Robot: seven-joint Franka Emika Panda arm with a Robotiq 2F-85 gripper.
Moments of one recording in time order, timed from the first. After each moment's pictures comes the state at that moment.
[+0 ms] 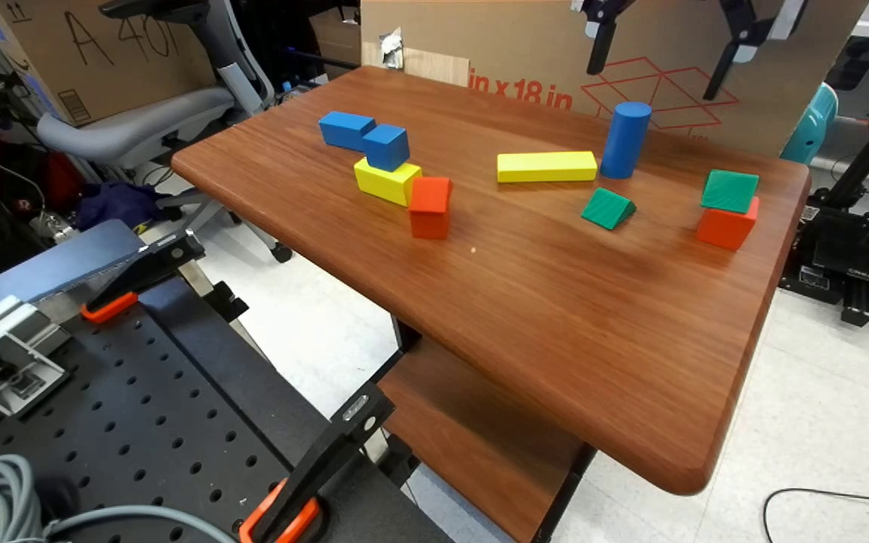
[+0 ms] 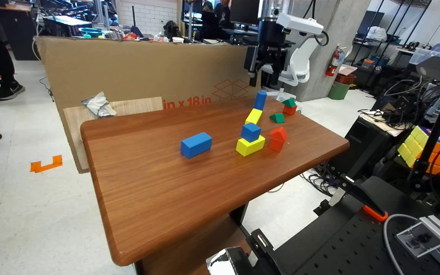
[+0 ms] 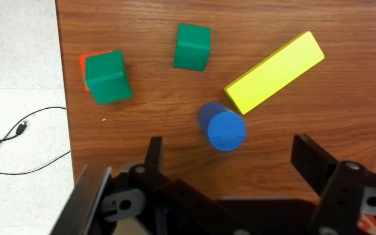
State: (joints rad) arm -0.13 0.79 -0.08 -1.36 0.03 2.00 -0.26
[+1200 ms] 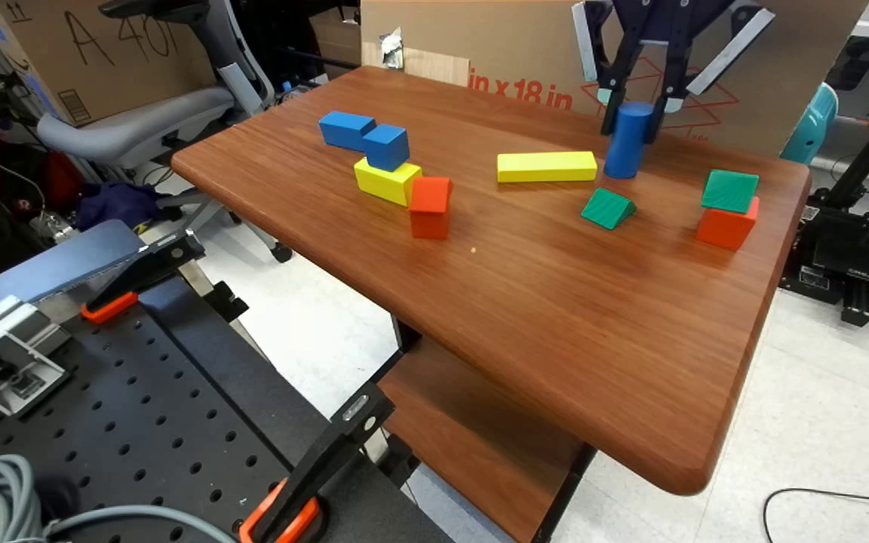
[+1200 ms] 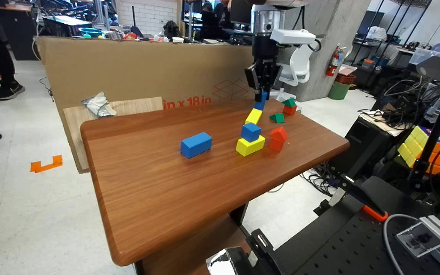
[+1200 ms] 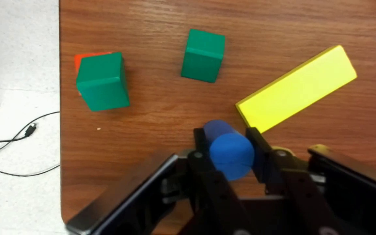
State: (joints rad) arm -0.11 0.85 -0.07 -1.34 -0.06 2.00 -0.25
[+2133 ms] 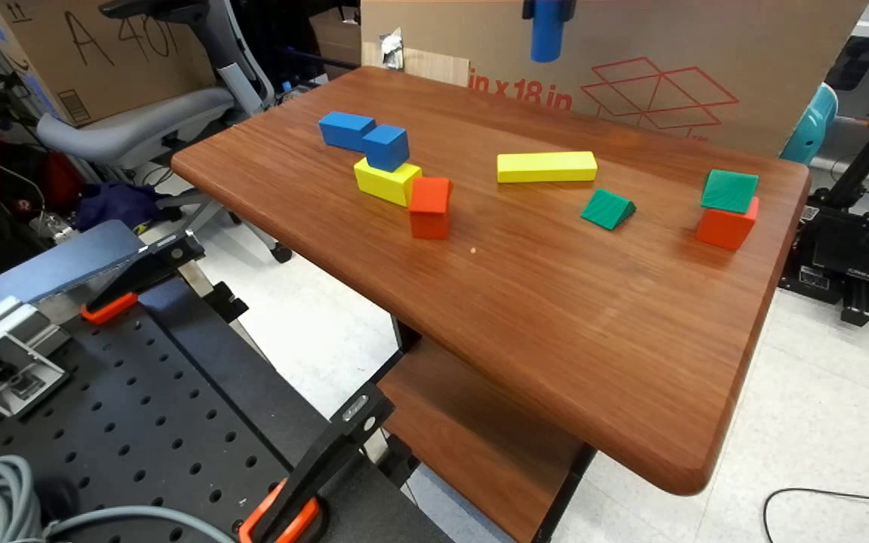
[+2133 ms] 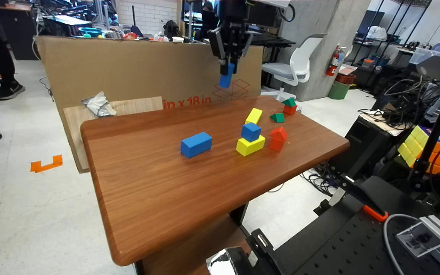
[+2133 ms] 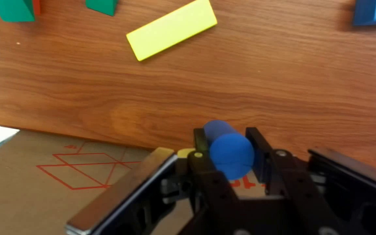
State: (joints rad) arm -0.03 0.74 0.02 -1.34 -0.06 1.98 -0.23
